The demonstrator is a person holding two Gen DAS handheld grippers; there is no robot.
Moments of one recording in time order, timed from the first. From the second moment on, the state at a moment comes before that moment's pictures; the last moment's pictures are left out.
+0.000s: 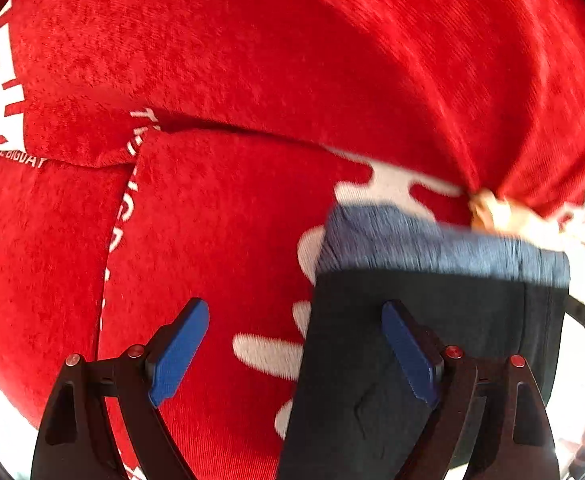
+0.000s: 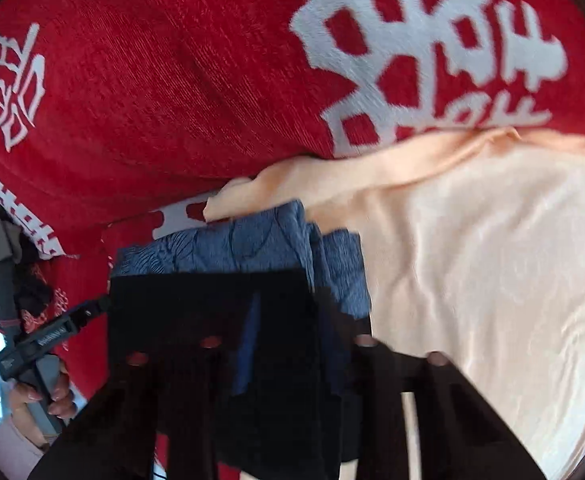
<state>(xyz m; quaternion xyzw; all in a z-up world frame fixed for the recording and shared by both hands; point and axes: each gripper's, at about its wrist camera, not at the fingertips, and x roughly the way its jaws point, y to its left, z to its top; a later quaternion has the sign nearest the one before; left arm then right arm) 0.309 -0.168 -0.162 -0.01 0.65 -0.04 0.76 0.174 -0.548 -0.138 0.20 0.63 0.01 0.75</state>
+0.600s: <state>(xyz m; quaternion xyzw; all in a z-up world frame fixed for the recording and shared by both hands) 0.311 -0.149 -0.178 0.01 0.68 -0.11 0.73 0.116 -0.594 -0.156 0.28 0.66 0.07 0.69</state>
